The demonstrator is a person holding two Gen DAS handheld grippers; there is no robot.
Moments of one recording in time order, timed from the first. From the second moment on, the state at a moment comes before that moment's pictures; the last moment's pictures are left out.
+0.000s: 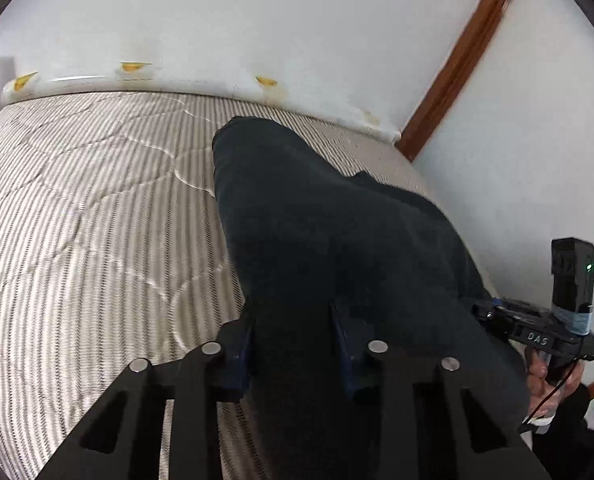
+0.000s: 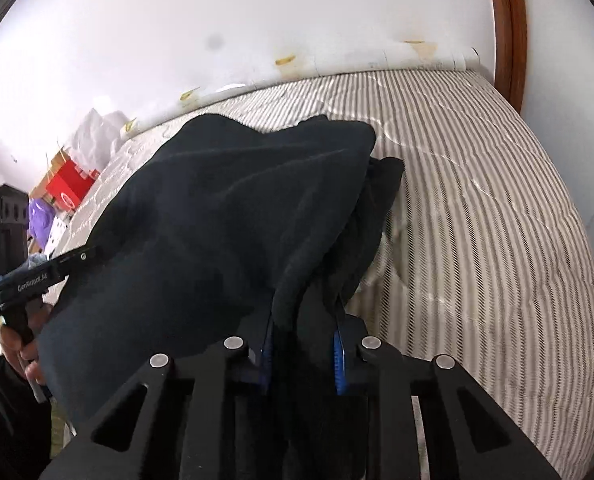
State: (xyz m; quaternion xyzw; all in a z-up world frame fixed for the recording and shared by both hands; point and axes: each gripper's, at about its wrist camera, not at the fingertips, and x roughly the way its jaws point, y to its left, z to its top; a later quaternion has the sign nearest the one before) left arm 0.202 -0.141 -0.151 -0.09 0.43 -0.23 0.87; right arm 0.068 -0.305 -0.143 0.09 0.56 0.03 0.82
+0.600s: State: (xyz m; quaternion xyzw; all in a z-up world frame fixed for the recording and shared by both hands) left arm 0.261 0.052 -0.133 -0.10 0.44 -0.17 0.88; right arm 0.162 -0.128 -0.188 0.11 0.54 0.06 0.83
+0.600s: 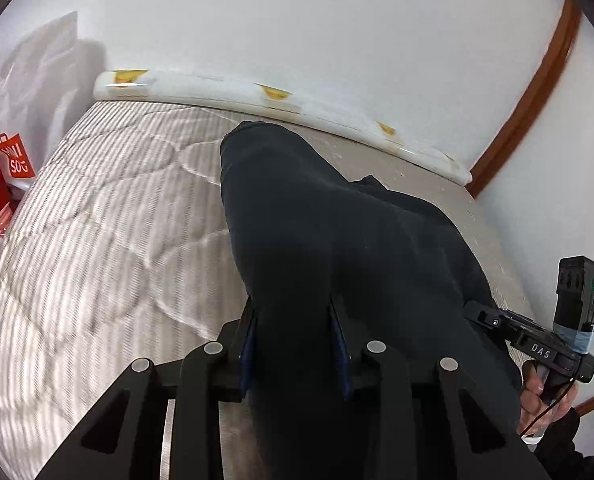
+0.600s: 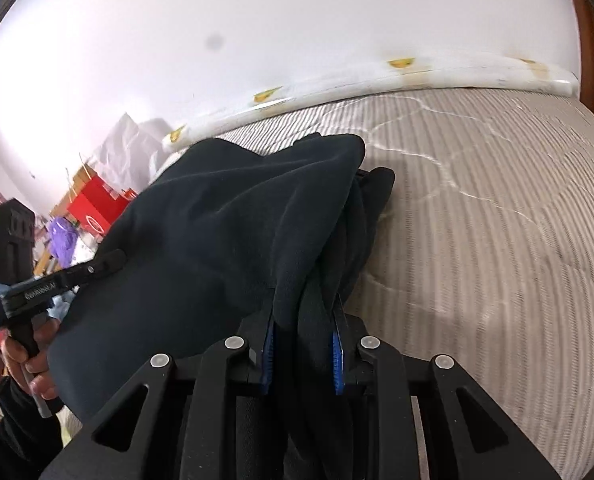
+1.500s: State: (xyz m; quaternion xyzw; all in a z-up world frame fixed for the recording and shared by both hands) left arm 0.222 0.074 -0.140 -0.10 0.41 -0.18 0.89; right arm 0.219 -0.122 -0.177 -0.02 0.54 -0.04 0.84
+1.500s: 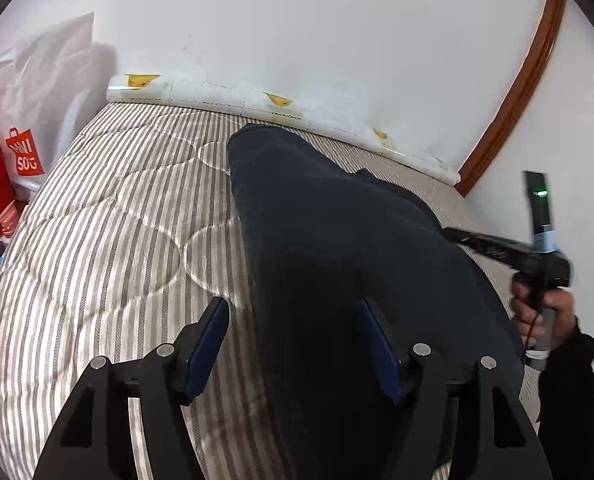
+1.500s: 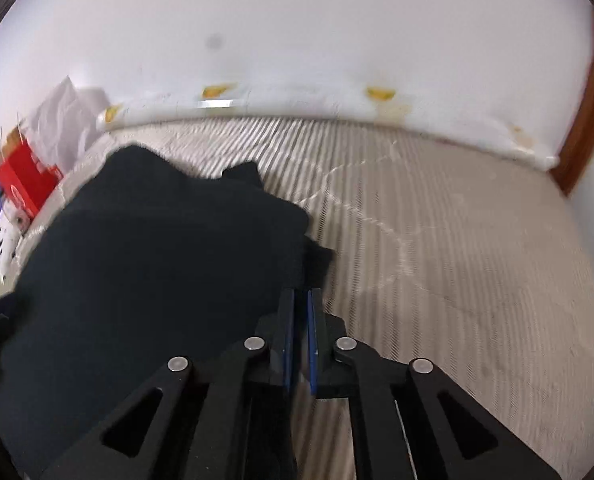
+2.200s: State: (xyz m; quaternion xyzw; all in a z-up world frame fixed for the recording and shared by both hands) left arm 0.134 0.047 -0.123 -0.02 0.41 -0.11 0.90; right arm 0.075 -0.086 -0.149 -0.02 0.50 -0.04 0.86
